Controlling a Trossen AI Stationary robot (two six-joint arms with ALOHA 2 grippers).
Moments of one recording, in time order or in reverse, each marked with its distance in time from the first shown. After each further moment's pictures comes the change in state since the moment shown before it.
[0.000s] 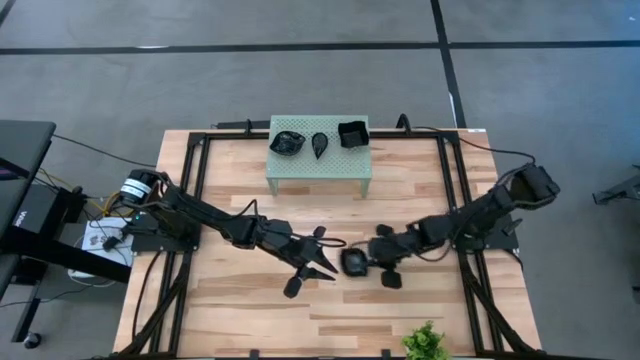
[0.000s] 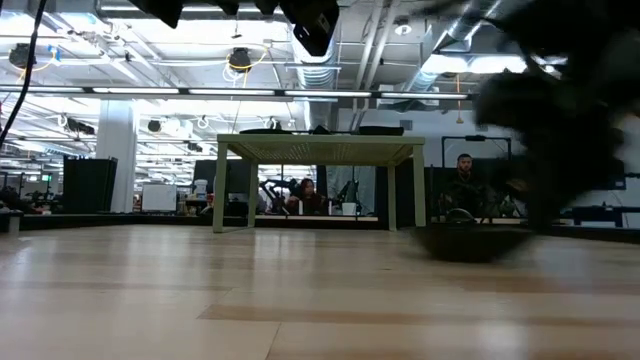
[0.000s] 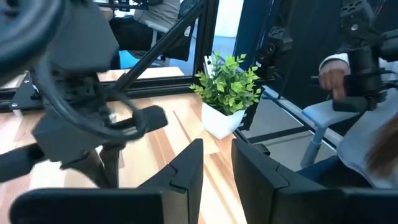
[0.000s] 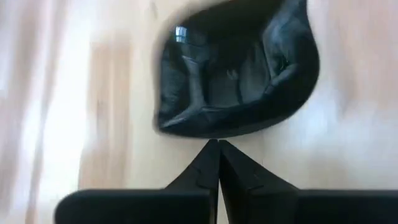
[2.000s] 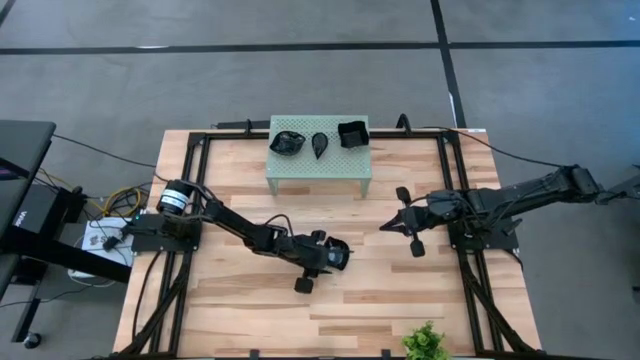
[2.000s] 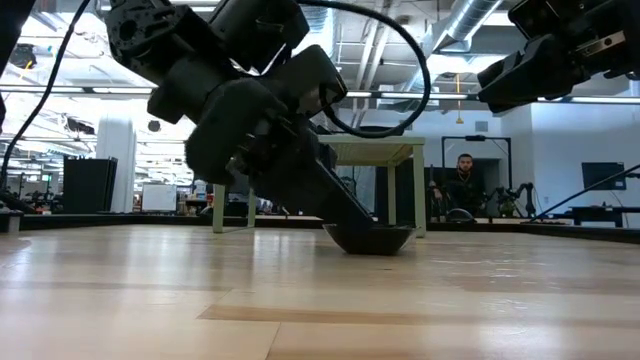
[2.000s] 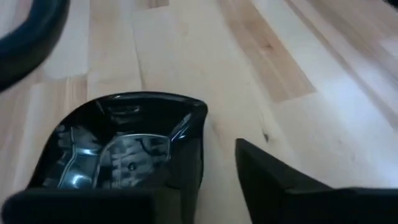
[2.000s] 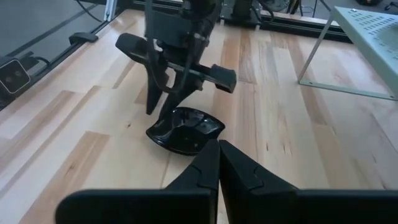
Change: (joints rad) left arm 0.042 0.305 -0.009 -0.106 -0.152 0.113; right arm -0.195 -0.719 -0.216 0.021 0.063 -0.508
